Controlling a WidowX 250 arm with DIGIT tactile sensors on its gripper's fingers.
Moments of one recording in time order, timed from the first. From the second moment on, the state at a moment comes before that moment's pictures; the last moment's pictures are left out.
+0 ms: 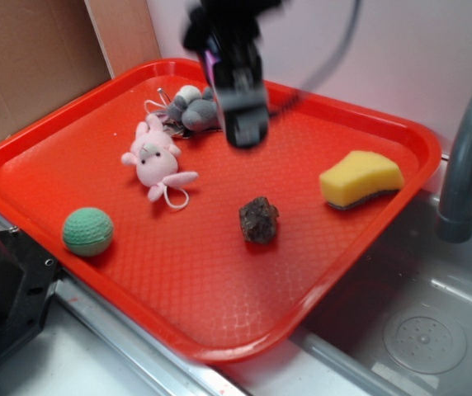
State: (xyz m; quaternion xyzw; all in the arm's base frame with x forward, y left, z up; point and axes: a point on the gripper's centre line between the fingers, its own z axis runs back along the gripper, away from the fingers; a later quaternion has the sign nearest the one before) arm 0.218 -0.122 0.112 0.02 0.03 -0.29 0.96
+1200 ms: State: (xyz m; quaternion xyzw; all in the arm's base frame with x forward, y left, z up) arm 0.193 -0.140 0.025 0.02 -0.02 -0.29 0.96
